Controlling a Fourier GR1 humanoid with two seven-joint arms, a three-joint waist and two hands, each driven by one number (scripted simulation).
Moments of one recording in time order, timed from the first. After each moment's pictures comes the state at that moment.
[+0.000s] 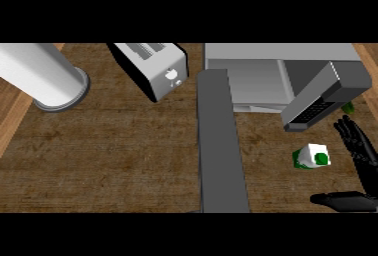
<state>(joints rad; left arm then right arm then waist) 0.99 0.07 -0.08 -2.31 0.22 -0.20 -0.56 0.02 -0.19 -0.36 -1.45 0.20 0.44 -0.60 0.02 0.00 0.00</state>
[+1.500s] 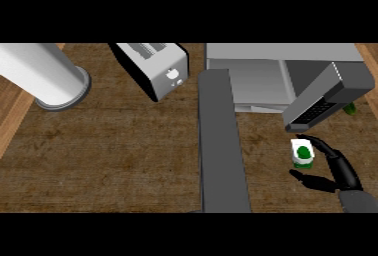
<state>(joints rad) 1.06 0.03 0.01 -2.27 0.25 -0.34 -0.64 -0.30 -0.32 -0.30 -0.52 0.42 0.10 -1.03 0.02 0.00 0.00</state>
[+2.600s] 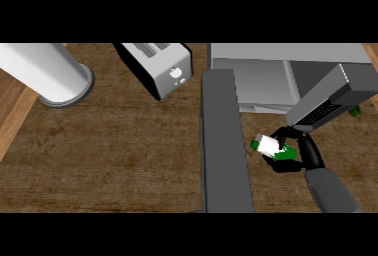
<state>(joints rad) 1.05 0.05 0.08 -2.25 0.33 -0.41 -0.61 -0.51 -0.22 -0.34 -0.29 0.48 -0.18 -1.07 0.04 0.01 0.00</state>
